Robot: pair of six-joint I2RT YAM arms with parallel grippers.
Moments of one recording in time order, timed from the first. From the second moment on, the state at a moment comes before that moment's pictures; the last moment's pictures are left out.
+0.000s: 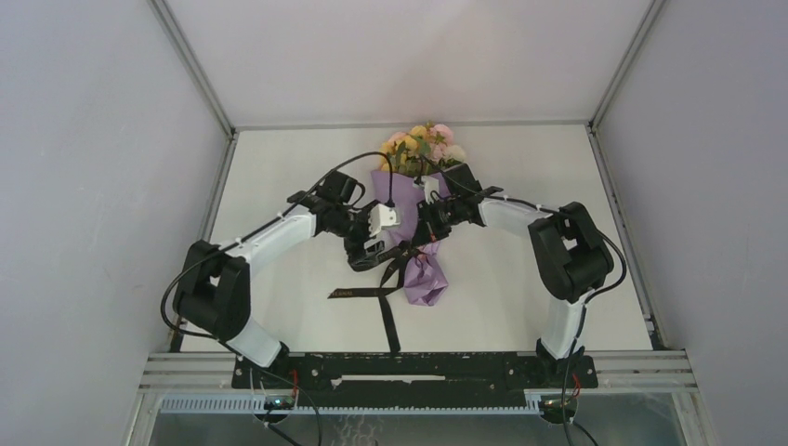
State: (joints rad) left arm -0.48 1.56 1.08 -0.58 0.64 0.79; right arm 0.48 1.87 1.18 -0.29 -0.78 0.14
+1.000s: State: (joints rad) left arm -0.53 1.65 0.93 -0.49 0.25 1.15; right arm 0.49 1.79 1.17 -0.34 -0.65 0.14
